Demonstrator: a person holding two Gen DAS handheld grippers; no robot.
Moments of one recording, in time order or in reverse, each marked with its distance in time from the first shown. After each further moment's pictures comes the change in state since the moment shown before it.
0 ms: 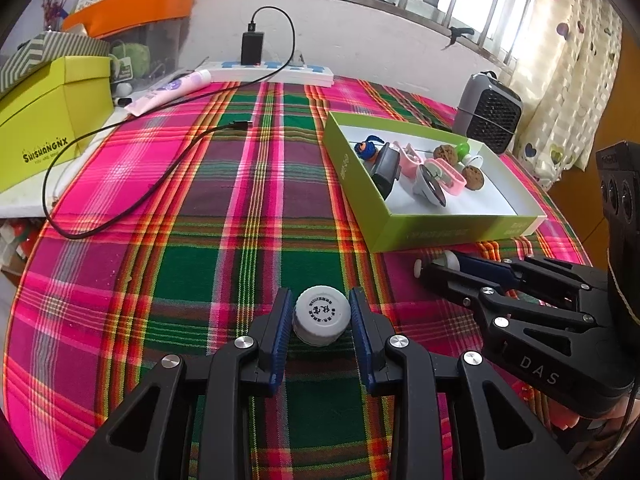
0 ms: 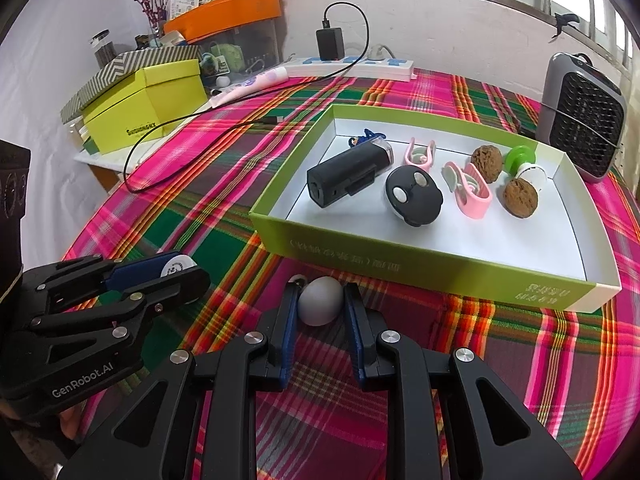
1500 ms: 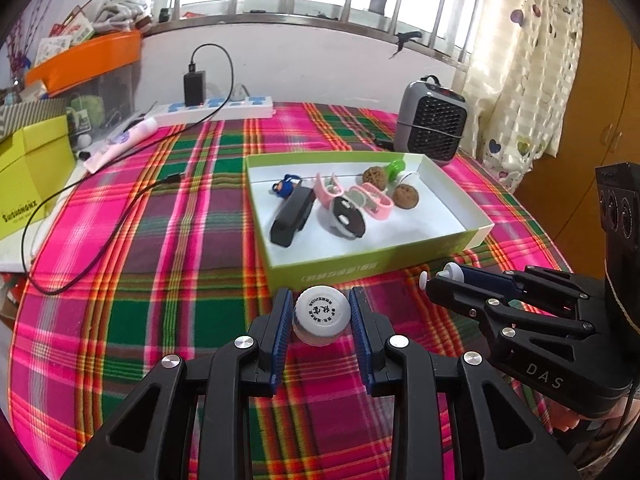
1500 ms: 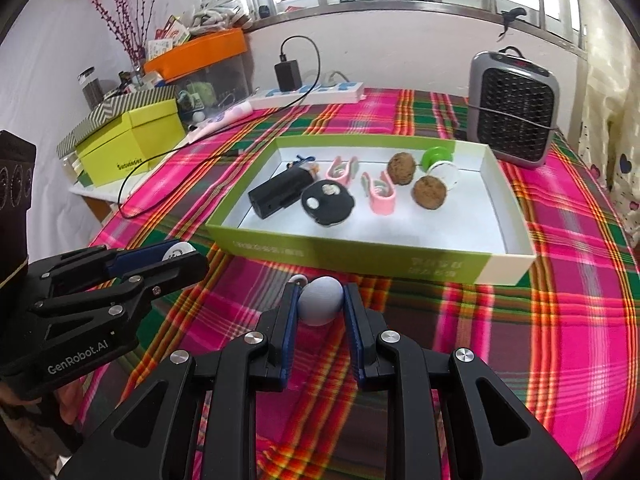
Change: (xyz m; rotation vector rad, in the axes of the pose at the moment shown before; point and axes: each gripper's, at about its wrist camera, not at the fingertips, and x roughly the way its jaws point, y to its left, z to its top) left arm -0.016 -0.064 0.018 0.112 -0.061 -0.056; right arm -0.054 -0.047 -0.013 0.089 -0.089 -0.041
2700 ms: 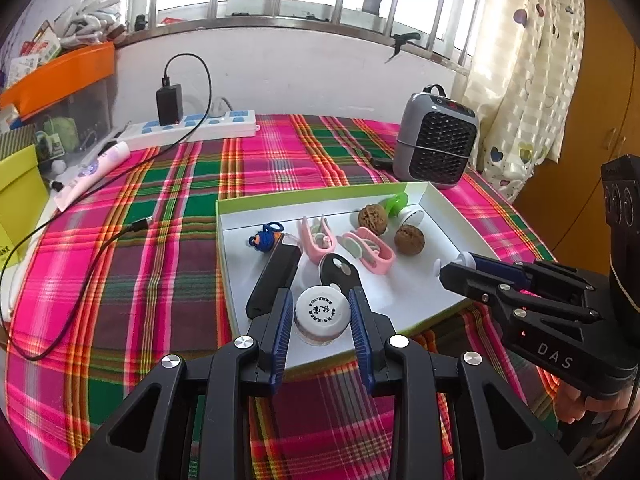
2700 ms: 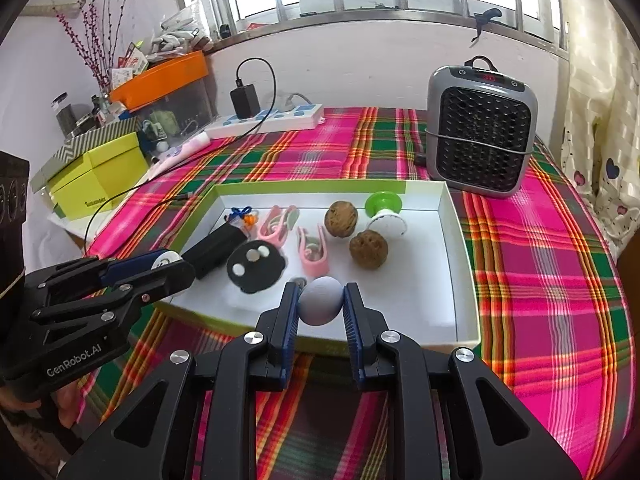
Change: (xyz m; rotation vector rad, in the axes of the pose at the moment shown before) left arm 0.043 -0.007 0.048 0.016 -0.003 -0.014; right arm 0.016 -0.046 0.043 0.038 -0.030 -0.052
